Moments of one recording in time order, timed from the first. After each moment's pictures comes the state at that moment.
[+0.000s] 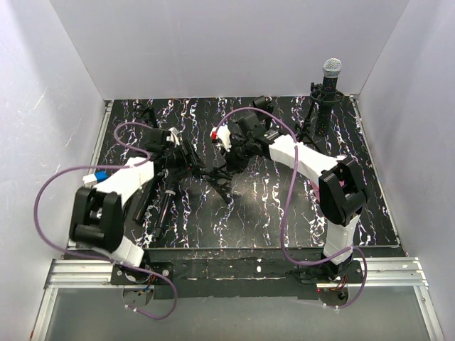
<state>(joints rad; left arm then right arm) -0.25 1.46 0.95 -0.31 0.38 -0.59 0.68 1.87 1.51 -0.56 -0.49 -0.47</state>
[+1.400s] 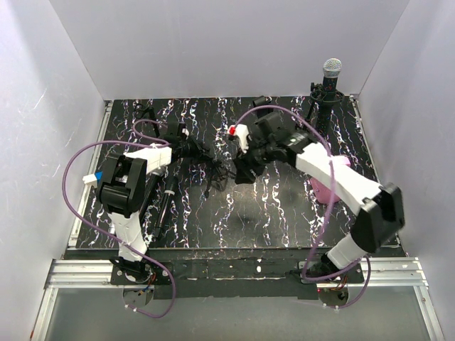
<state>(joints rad) -0.28 1.92 1.17 -0.09 0.36 -0.92 0.68 1.60 1.39 -0.71 -0.56 -0.26</state>
